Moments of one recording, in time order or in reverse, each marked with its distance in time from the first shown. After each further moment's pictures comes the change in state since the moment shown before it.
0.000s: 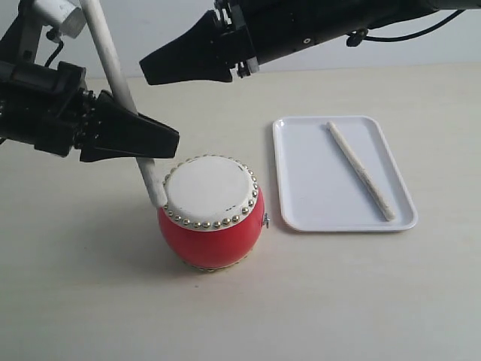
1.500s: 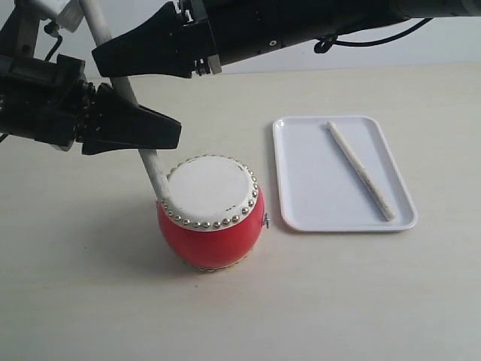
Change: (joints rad) left arm 0.000 0.000 0.000 -0.043 0.007 0.005; right arm 0.090 0.000 0.000 0.107 0.000 -0.029
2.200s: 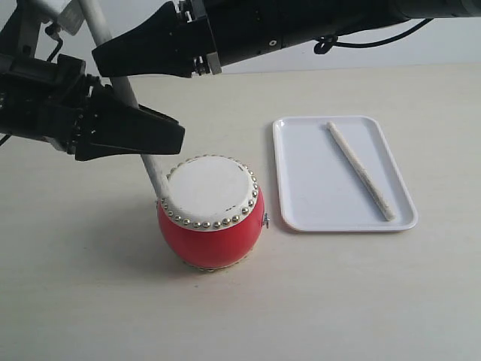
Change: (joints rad) left arm 0.000 0.000 0.000 0.000 0.000 -0.048; right arm 0.000 0.000 0.004 0.003 0.002 0.021
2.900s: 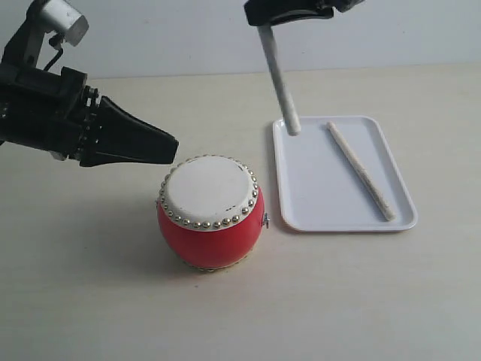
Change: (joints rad) left arm 0.000 0.000 0.000 0.077 -0.049 -0.025; right arm -0.248 -0.150 -0.069 -0.516 -0.205 0.694
